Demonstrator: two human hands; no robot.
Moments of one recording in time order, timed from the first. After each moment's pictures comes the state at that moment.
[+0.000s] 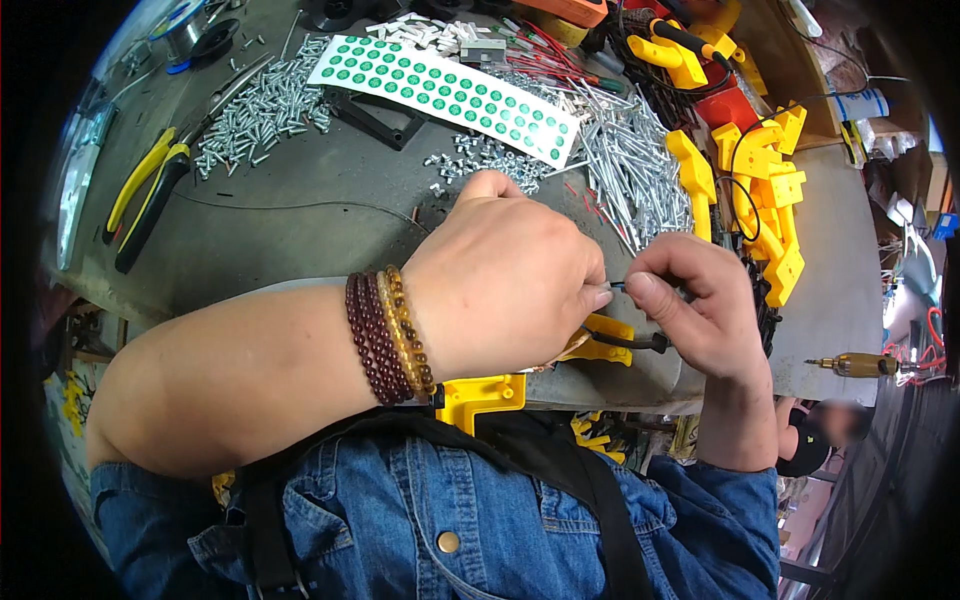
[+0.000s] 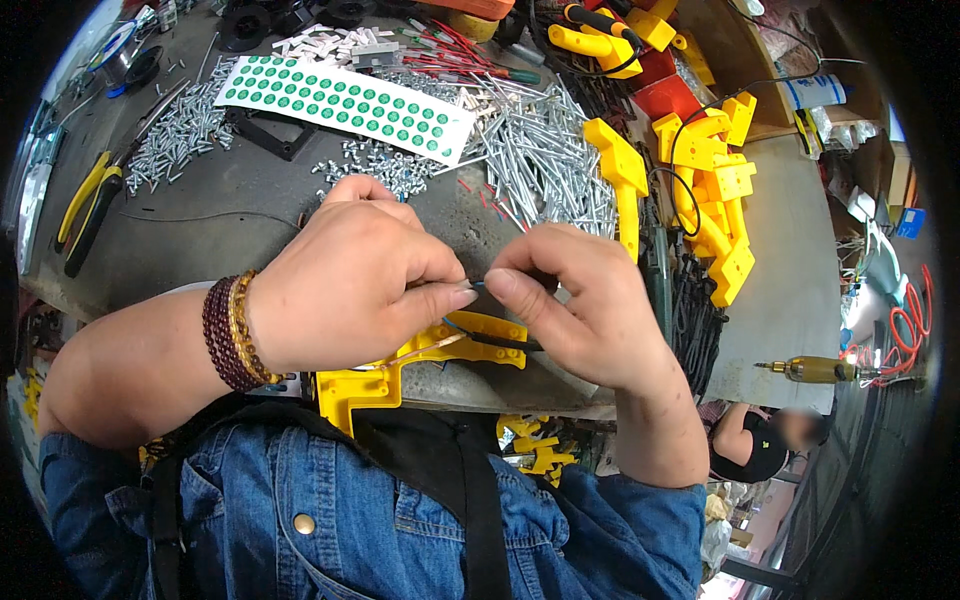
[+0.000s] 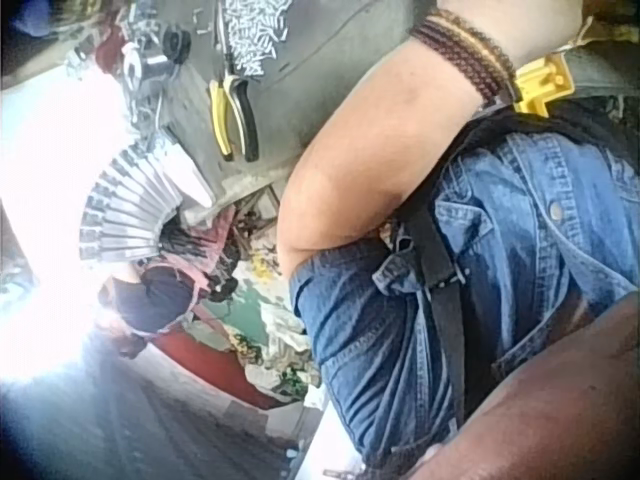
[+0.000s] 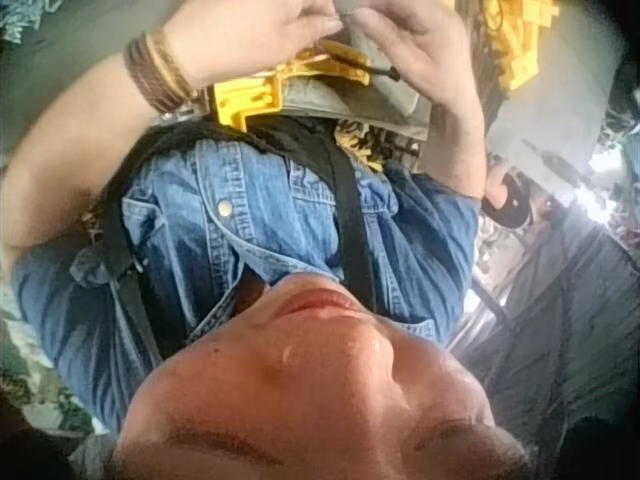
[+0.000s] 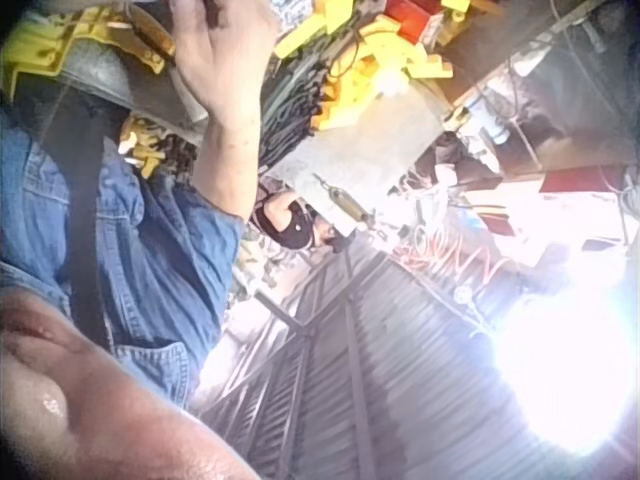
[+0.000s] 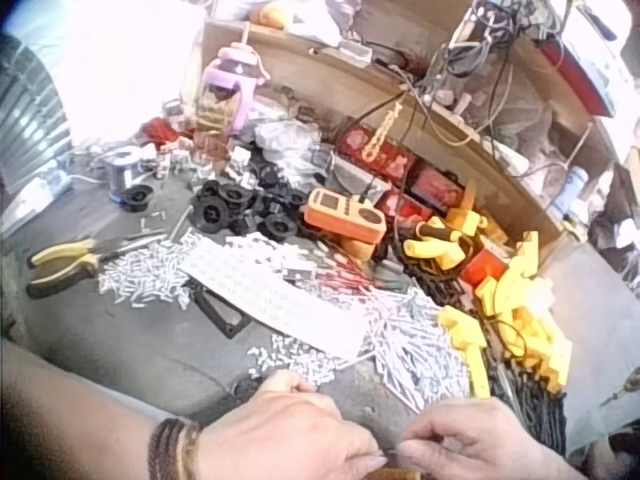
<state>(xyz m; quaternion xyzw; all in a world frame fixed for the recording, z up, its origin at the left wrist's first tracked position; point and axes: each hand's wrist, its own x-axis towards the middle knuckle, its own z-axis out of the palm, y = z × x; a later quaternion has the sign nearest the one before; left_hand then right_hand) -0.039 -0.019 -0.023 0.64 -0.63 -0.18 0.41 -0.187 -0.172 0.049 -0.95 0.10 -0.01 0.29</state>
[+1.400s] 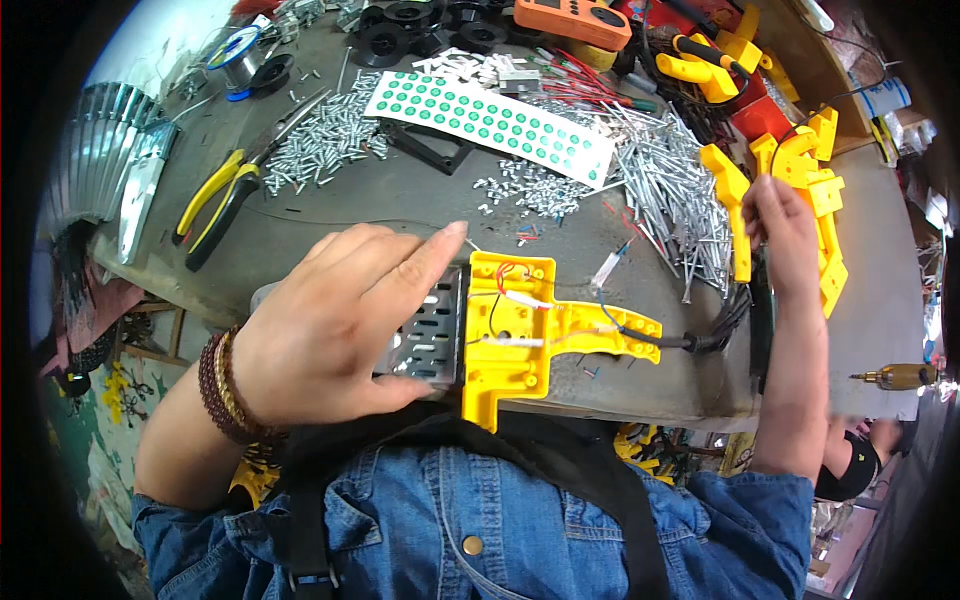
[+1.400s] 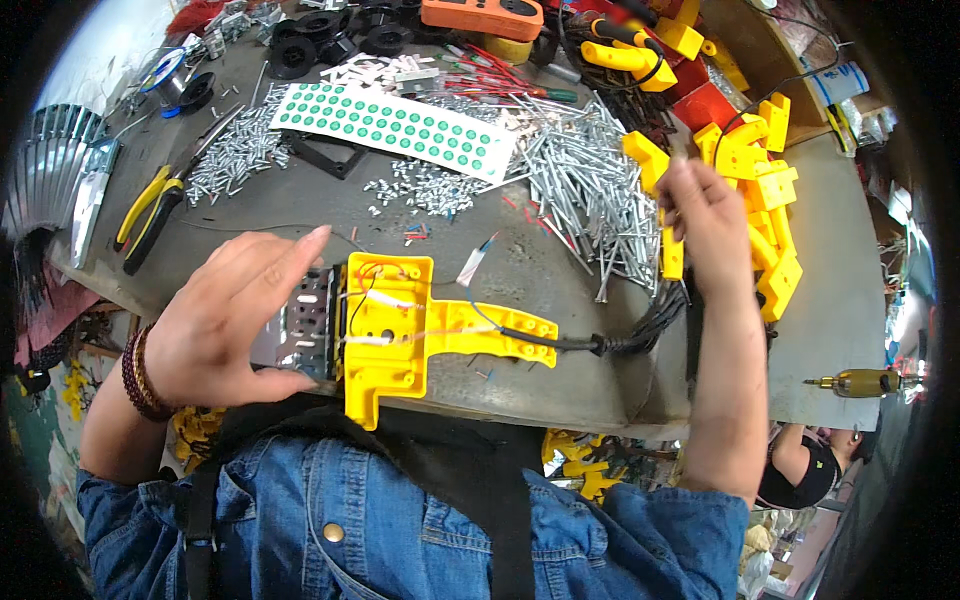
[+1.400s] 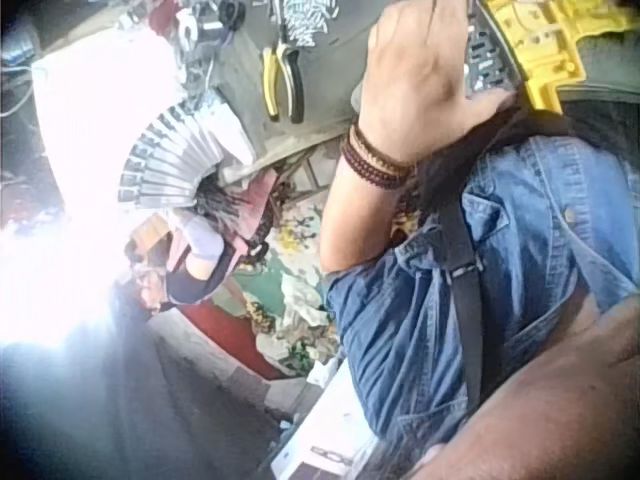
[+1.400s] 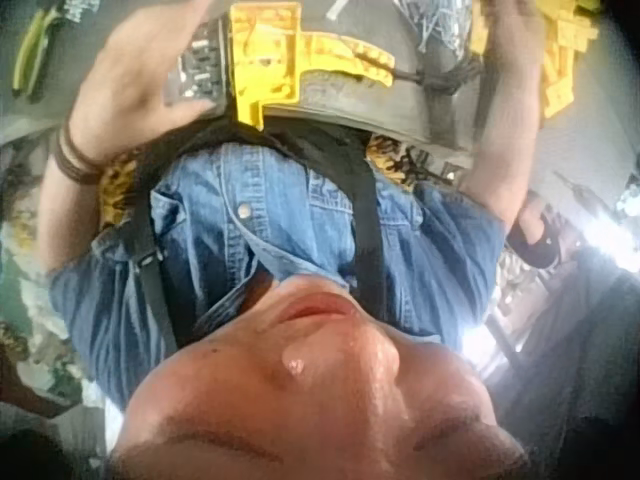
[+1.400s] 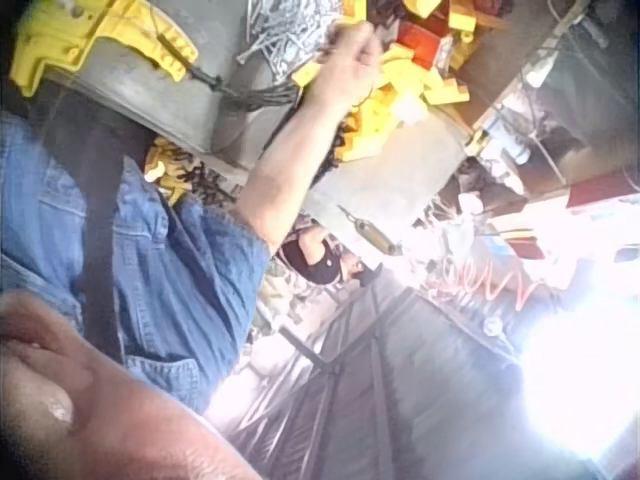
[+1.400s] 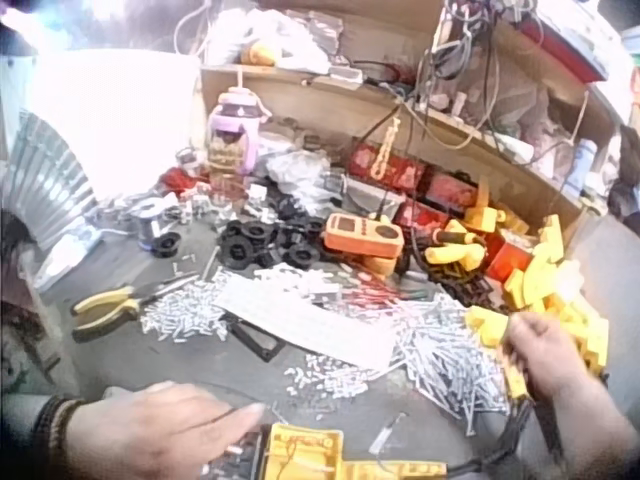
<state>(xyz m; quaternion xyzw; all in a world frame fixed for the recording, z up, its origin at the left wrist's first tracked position) 0.003 0.097 -0.003 0.69 -0.67 -0.09 0.25 -0.198 -0.280 0.037 -0.85 0.30 -0.19 0.38</state>
